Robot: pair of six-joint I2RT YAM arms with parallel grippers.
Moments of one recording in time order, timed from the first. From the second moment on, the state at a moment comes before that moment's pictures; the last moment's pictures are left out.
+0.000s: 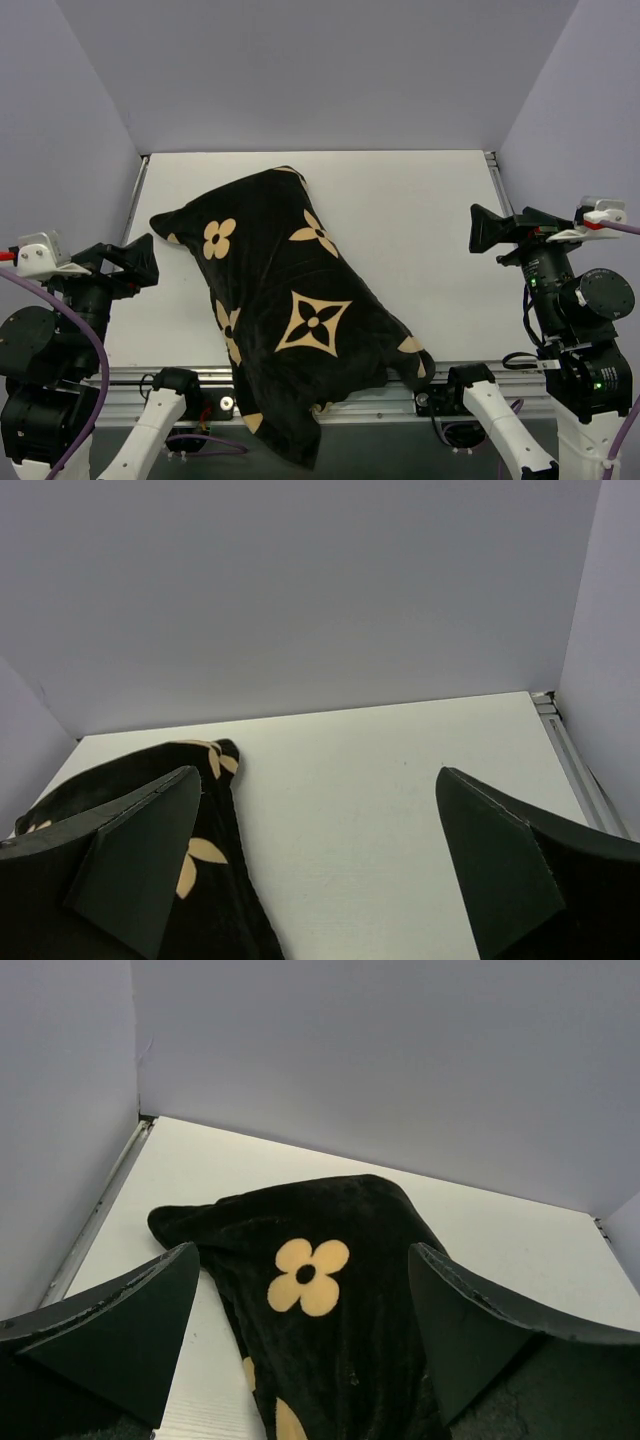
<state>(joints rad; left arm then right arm) -0.18 0.54 1.38 -0.78 -0.22 -0.29 0.15 0.60 1.28 -0.56 0.07 0.23</state>
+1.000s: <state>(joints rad) -0.18 0.86 0.98 -0.69 -0.02 -0.39 0.58 1.27 1.10 -0.37 -0.28 0.42</state>
